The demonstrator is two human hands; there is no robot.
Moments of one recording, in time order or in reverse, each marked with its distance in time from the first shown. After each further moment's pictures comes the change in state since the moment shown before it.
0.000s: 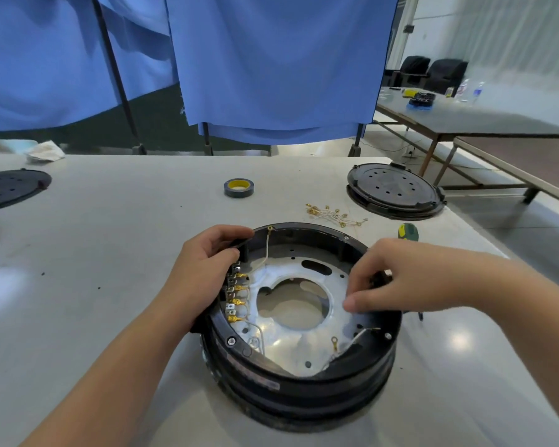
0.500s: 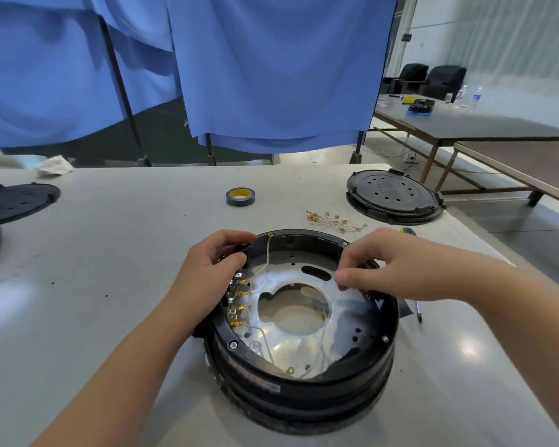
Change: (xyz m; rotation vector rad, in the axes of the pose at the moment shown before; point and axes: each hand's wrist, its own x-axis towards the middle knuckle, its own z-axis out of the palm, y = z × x) left_hand -0.006 0.009 0.000 0.078 -0.028 0.041; right_hand -0.001 -0.005 -0.001 0.184 0.163 -0.101
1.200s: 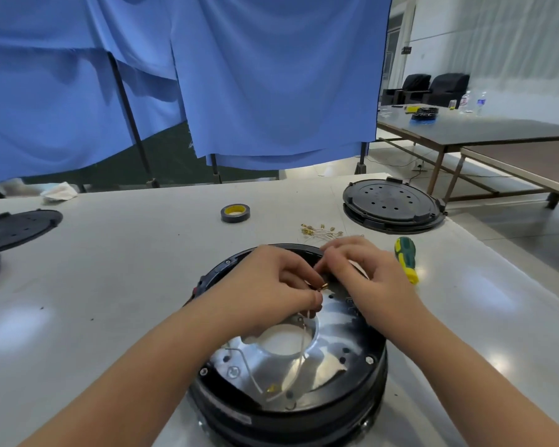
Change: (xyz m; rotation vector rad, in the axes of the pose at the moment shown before) left_hand -0.010 0.069 0.063 0.380 -0.434 -0.065; right_hand 0.022 0.033 0.053 0.563 0.704 -0.190
